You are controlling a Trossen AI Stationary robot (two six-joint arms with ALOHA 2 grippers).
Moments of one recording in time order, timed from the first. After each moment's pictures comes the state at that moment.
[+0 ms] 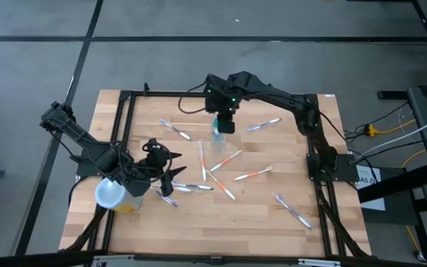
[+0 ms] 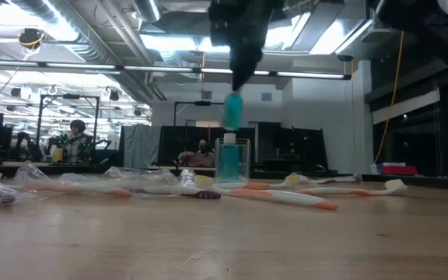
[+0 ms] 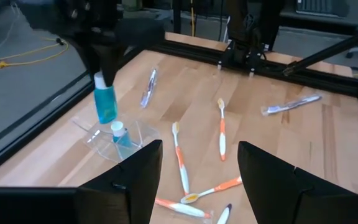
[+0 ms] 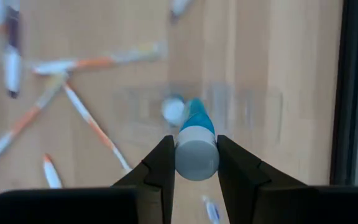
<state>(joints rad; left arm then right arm) -0.59 1.20 1.10 -0.59 -0.91 -0.63 -0.30 2.20 2.34 -1.44 -0.09 -0.32</state>
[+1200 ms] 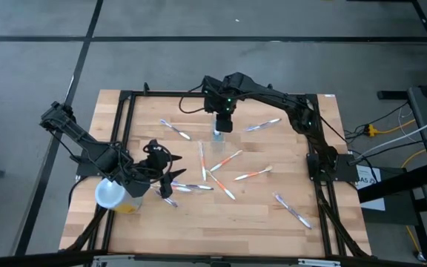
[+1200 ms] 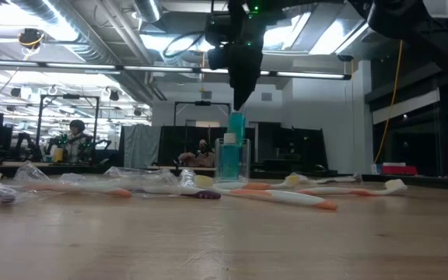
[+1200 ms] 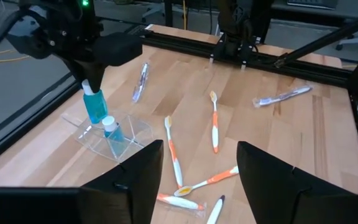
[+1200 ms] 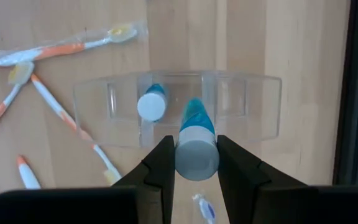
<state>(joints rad) -0.60 1.20 1.10 -0.60 -0.88 -0.62 -0.33 2.27 2.34 -1.44 -0.06 -0.31</state>
